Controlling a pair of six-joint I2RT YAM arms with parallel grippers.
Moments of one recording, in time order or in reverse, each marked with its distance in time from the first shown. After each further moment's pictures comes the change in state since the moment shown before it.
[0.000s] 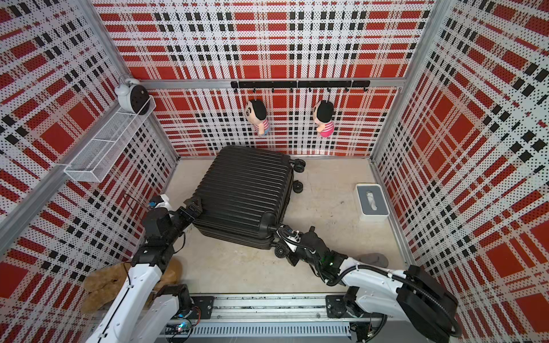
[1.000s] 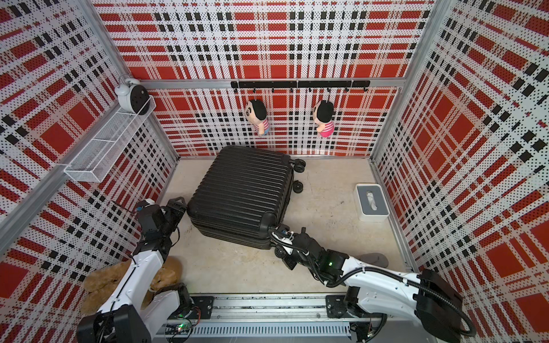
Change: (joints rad) left arm 0.166 0.219 -0.044 0.253 0.006 -0.145; right arm 0.140 -0.034 0.152 -0.286 0.127 0.062
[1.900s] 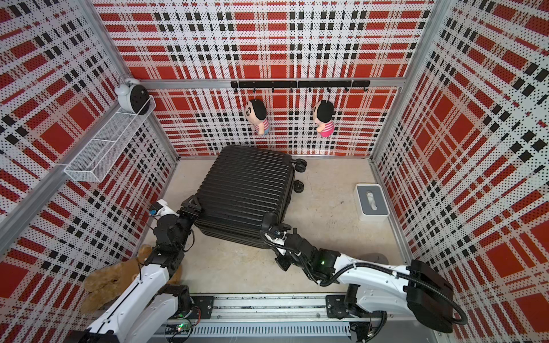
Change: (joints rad) left arm -0.385 -0.159 -0.137 0.146 -0.325 -0.084; right arm 0.046 0.088 0.048 0.008 0.051 0.047
